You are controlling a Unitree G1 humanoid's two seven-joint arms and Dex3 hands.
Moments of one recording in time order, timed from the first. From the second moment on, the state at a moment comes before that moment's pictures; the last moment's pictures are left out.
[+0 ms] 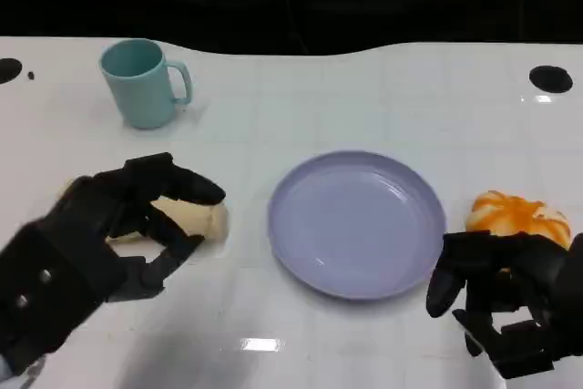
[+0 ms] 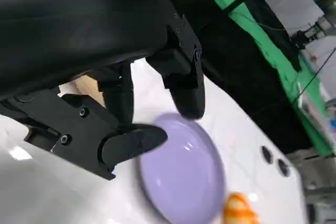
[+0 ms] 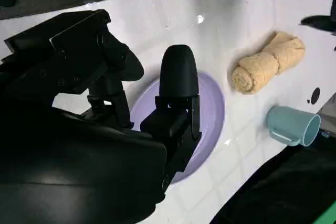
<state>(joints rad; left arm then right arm) 0.02 0.42 -0.06 -0.43 0.05 0.26 -0.20 0.08 -0.40 0.11 -0.57 0.03 0.55 0.42</state>
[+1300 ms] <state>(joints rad) -0.60 0.43 -0.49 0.64 0.86 0.01 -0.18 0.09 -0.40 0.13 -0.58 0.03 0.55 0.41</state>
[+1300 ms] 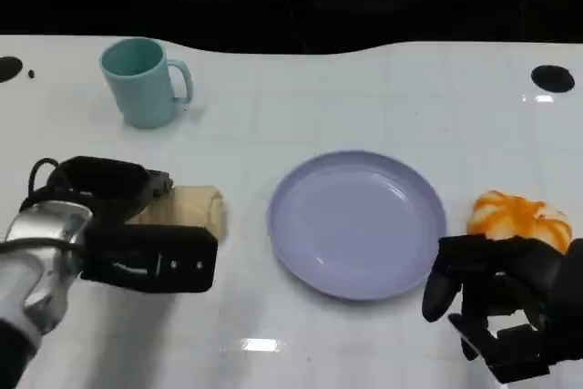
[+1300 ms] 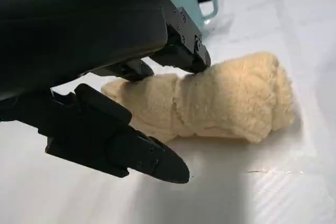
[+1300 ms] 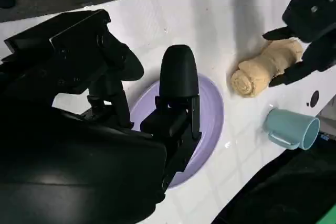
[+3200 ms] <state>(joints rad) -0.61 0.17 -0.48 0.39 0.66 -0.21 0.08 0.09 -0.39 0.14 -0.58 0.02 0.52 0.41</state>
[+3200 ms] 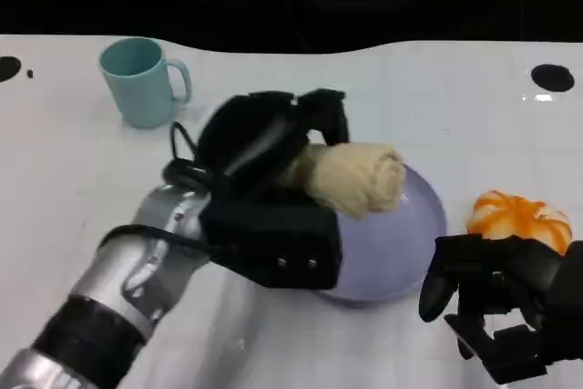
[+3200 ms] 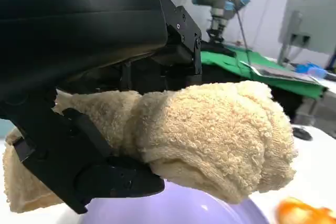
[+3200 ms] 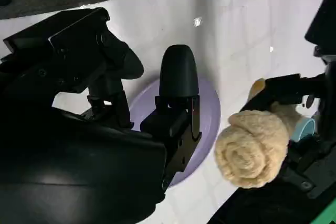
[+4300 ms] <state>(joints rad) -0.59 0.22 -0.48 0.29 0.65 -0.11 -0.19 0.09 -0.40 0.13 -0.58 0.03 0.53 0.42</state>
